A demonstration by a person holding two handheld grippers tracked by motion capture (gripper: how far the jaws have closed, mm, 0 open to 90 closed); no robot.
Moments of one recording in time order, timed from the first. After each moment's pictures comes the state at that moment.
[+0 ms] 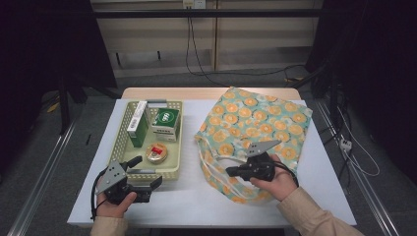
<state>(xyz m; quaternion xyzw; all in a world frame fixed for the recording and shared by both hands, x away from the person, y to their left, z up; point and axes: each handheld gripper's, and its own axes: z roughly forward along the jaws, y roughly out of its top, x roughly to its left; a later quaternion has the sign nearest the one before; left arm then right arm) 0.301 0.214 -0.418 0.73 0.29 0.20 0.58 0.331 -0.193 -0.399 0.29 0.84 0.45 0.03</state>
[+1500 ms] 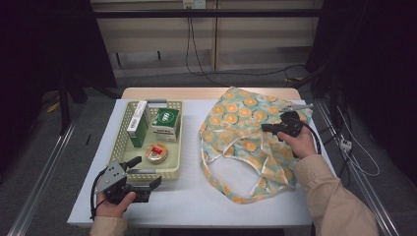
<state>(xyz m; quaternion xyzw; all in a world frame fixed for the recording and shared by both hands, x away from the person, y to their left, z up) 0.303 0.217 -0.420 0.74 0.29 0.20 0.57 0.447 -0.309 -0.418 0.45 0.77 0.43 0.13</state>
